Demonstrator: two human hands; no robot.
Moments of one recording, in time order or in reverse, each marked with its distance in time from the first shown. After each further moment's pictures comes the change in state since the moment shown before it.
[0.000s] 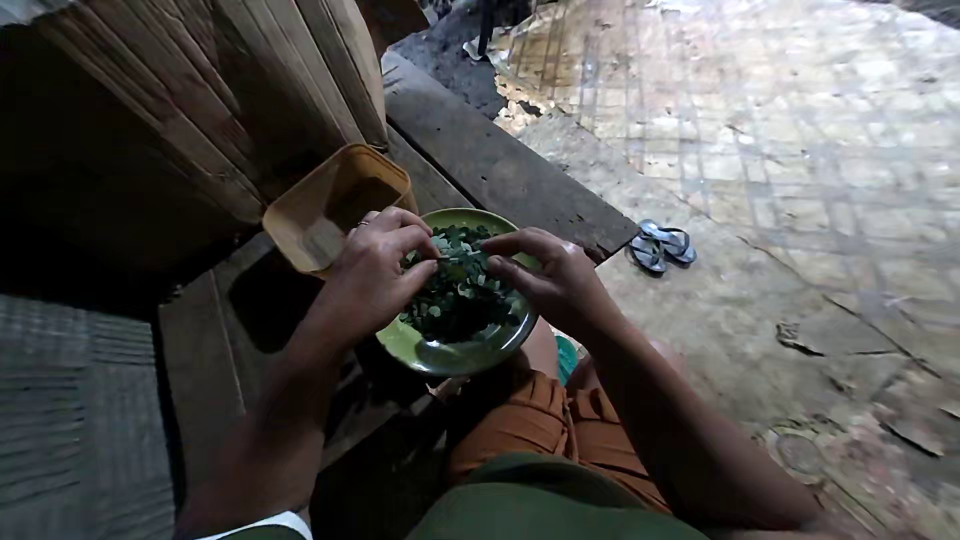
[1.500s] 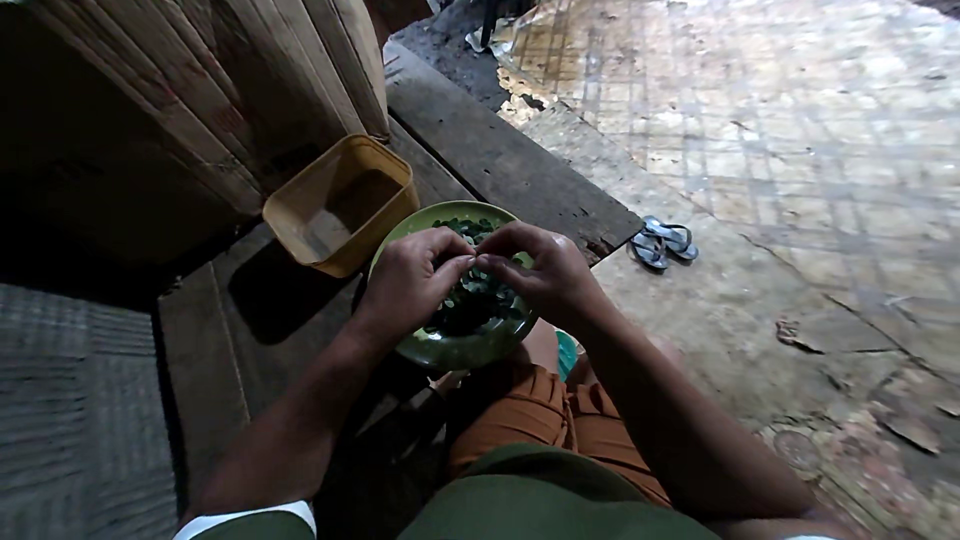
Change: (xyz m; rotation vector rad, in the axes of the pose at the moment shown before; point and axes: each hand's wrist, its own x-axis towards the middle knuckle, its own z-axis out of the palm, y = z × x) left_hand 0.000 0.017 0.035 -0.282 0.091 -0.073; right_hand 0.005 -0.003 0.008 0.049 -0.037 -0.016
